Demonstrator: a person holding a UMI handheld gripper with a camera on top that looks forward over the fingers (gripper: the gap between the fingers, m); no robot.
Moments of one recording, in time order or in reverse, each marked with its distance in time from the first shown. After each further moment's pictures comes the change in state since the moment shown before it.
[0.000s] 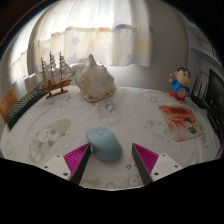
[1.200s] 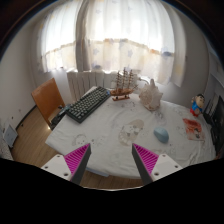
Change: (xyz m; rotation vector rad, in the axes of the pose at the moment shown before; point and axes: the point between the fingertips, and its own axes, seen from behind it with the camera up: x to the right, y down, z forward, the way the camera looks) arm -0.244 -0.017 -0.256 -0.050 -0.217 -0.153
